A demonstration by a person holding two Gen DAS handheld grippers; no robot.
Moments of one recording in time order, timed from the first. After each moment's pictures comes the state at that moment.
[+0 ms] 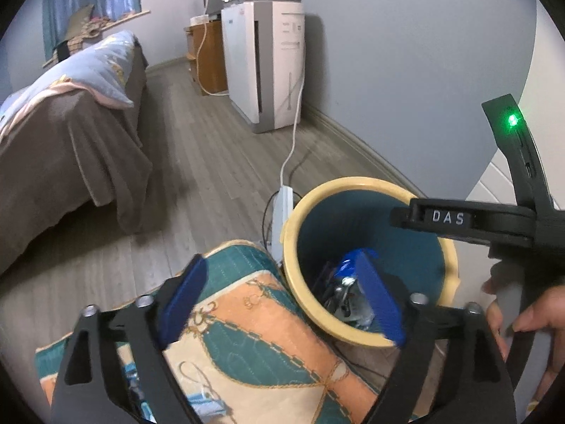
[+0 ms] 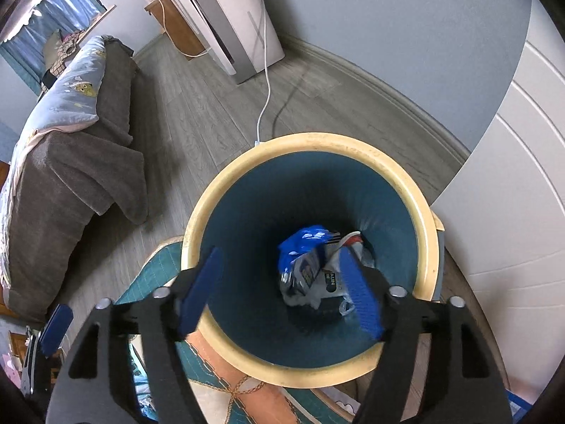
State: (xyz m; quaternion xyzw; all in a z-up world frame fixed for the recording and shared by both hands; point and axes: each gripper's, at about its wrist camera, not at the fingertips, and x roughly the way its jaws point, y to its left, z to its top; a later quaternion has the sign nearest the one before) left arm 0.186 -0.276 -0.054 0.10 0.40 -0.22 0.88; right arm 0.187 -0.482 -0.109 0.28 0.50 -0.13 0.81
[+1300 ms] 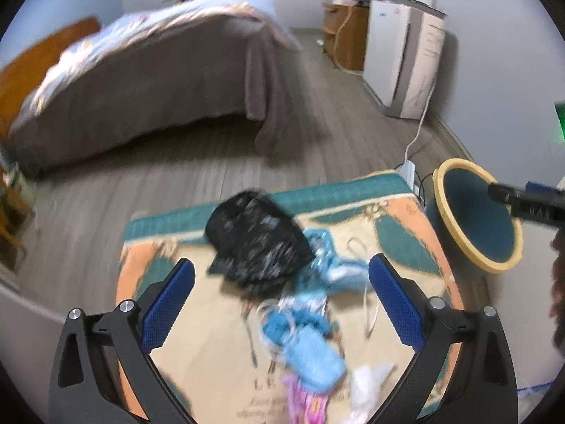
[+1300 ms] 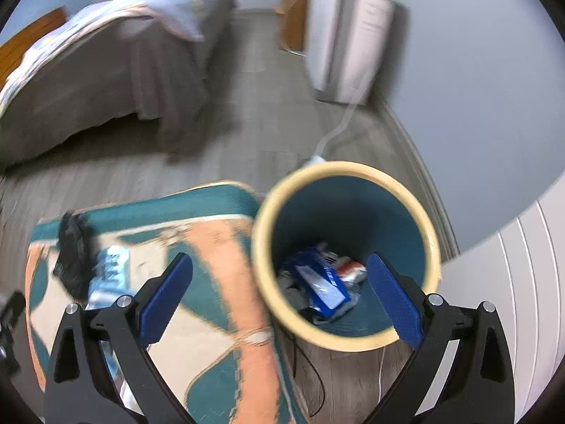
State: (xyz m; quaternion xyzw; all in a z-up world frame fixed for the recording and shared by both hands) left arm 0.089 -0.064 -0.034 0.01 0.45 0.00 0.89; right arm 0.156 -0.330 -0.057 -0.01 0.50 0.01 0.87
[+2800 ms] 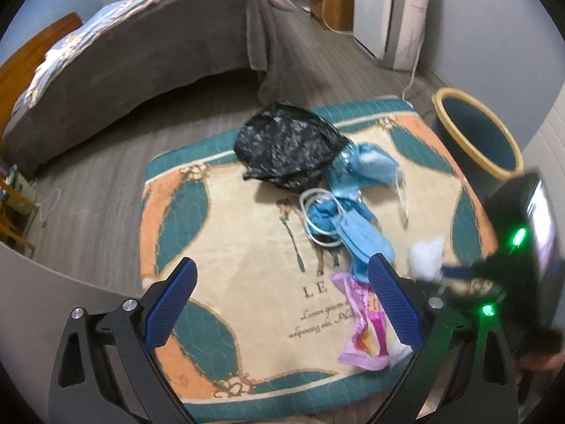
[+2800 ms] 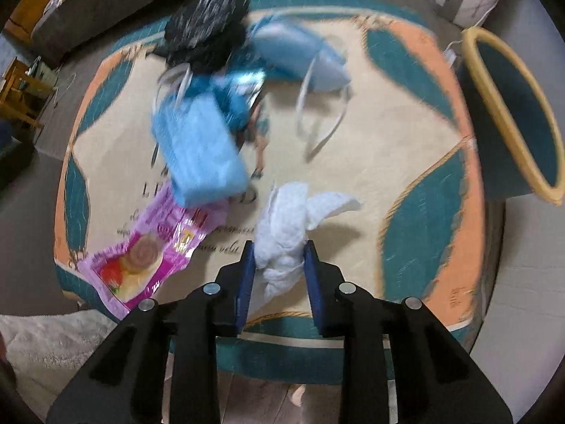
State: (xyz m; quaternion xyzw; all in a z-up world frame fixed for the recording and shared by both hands) left arm 0.011 -0.025 -0.069 0.07 0.51 -0.03 0.86; right arm 0.031 -0.185 -0.160 -0.03 0.65 0.14 0.75
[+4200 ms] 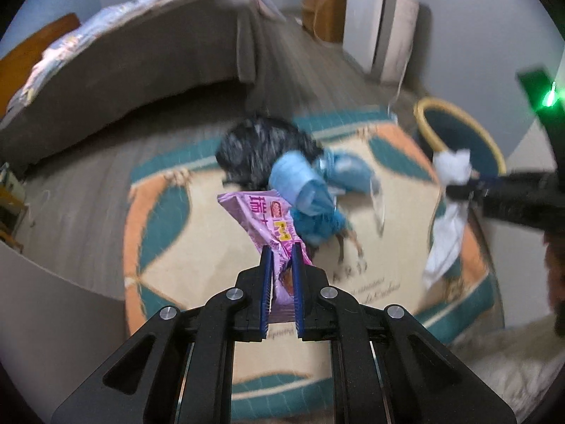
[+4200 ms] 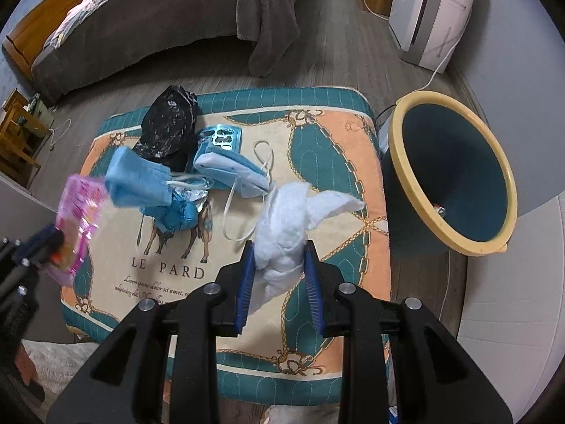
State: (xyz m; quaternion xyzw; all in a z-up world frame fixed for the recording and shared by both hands) left arm -0.002 -0.035 -0.056 0.04 0.47 -0.05 0.88; right arm 0.070 -0.242 -0.091 -0.01 0.57 0.12 0.81
